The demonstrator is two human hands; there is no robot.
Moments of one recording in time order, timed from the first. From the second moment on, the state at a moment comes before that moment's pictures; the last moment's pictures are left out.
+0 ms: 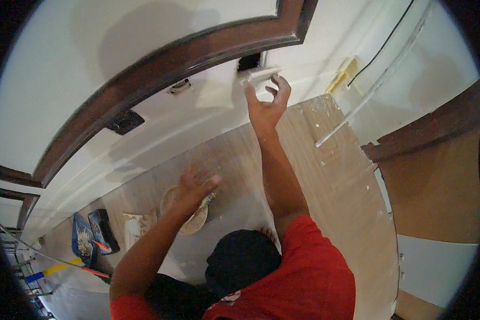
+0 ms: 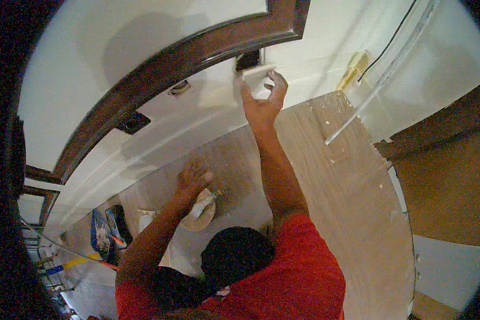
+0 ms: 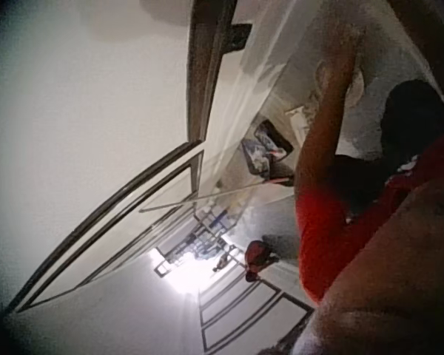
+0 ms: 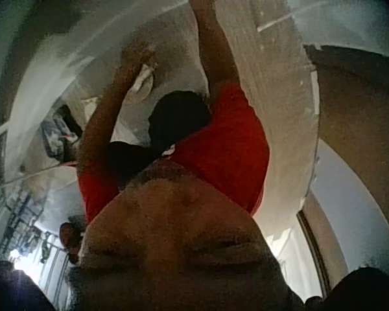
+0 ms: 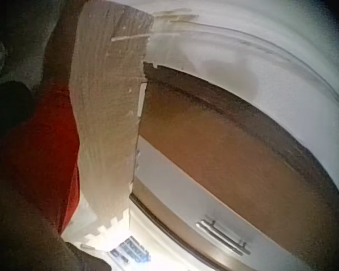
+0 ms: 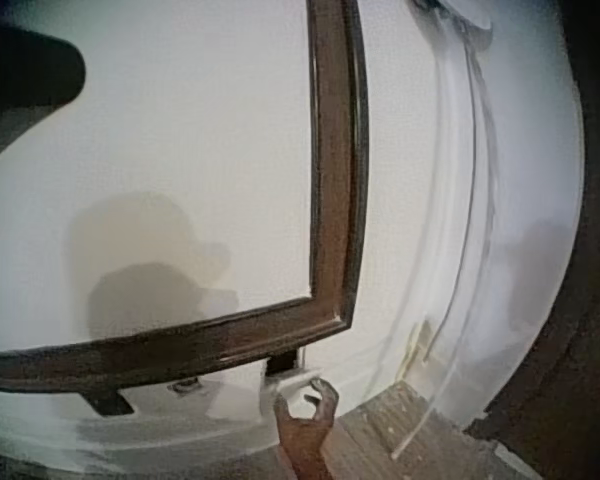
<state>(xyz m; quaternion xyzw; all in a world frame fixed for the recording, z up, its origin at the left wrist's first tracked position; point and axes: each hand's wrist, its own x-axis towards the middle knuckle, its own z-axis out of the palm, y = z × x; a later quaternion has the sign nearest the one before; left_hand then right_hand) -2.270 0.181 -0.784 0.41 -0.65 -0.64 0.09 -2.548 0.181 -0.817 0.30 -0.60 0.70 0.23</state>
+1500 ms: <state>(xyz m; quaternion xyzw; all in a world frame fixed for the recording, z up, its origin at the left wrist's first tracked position) -2.111 0.148 -0.782 0.47 -0.63 -0.60 0.13 -2.569 0.139 -0.815 0.31 -0.64 0.66 0.24</state>
